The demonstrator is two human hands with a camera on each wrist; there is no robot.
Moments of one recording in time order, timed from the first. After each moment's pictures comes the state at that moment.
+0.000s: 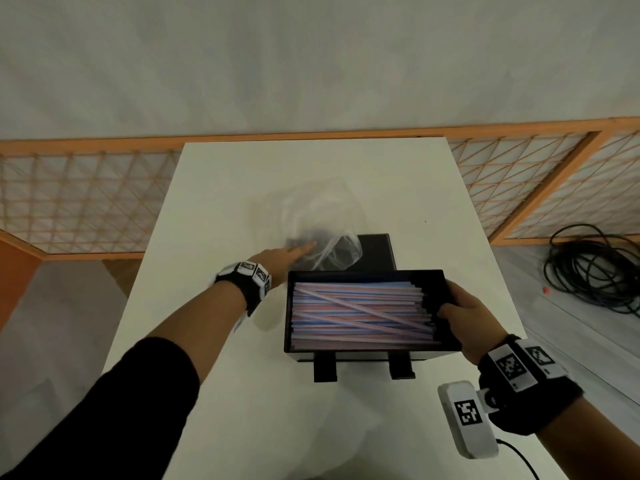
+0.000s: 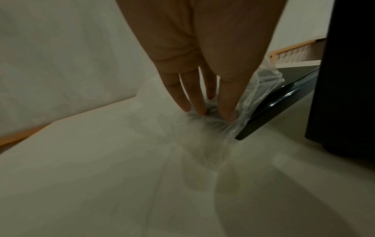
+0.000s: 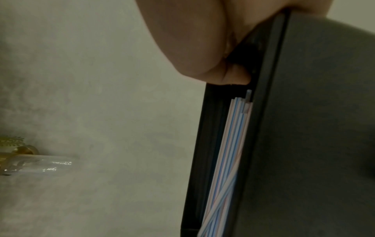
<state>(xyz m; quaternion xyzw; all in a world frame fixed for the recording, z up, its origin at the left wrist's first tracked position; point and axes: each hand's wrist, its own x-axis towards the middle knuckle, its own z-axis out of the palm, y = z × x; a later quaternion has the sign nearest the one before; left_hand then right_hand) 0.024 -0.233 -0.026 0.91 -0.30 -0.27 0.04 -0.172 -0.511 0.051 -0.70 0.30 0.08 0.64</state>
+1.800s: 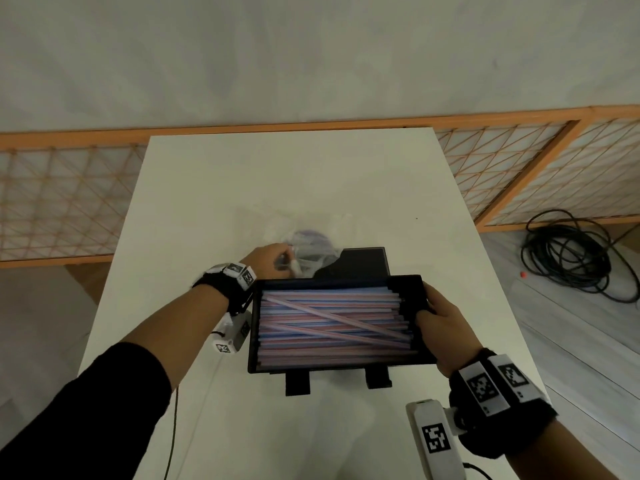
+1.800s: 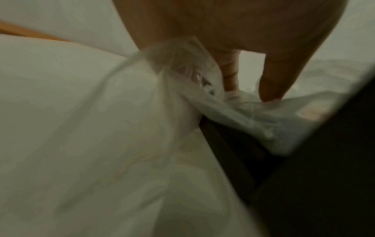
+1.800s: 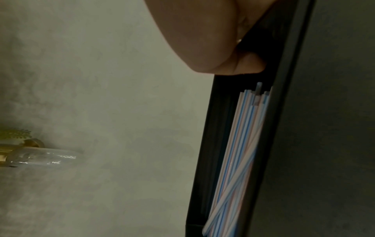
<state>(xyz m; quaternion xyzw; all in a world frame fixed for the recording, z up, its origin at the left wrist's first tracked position) 0.056 -0.237 -0.042 0.89 -0.23 -0.32 0.24 -0.156 -0.472 0.052 -0.73 0.30 0.06 0.61</state>
